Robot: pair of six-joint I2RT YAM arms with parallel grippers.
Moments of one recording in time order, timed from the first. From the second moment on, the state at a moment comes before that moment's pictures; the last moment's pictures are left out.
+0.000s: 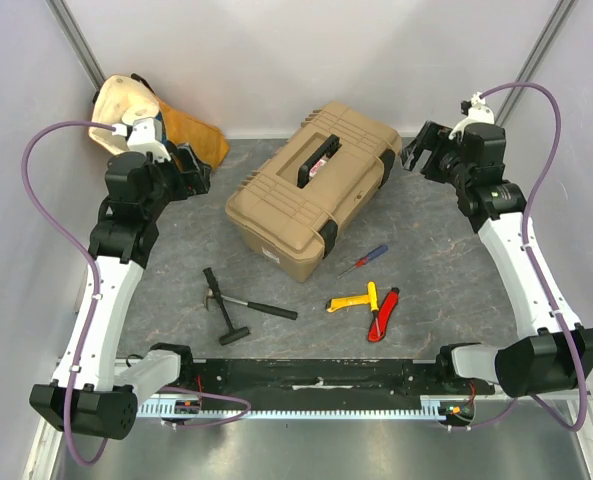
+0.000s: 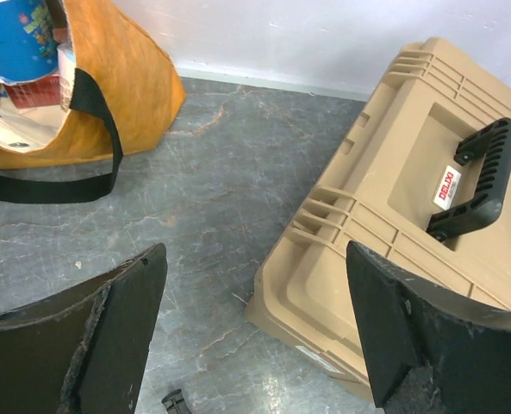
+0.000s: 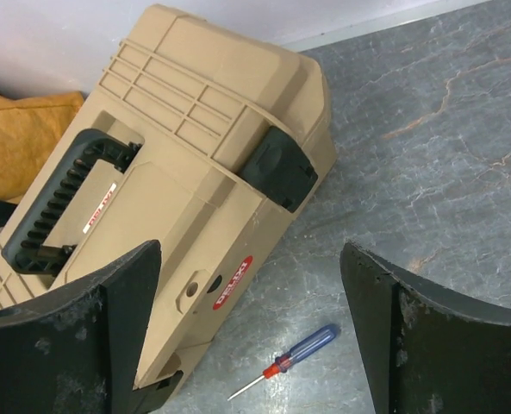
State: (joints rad) left arm -0.11 1.05 1.22 -0.43 0.03 -0.26; right arm 0.11 1.29 1.34 -0.40 -0.07 0.40
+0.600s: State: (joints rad) left arm -0.11 1.20 1.19 -0.35 0.36 -0.26; right arm 0.22 1.26 1.05 -0.21 -0.28 0.58
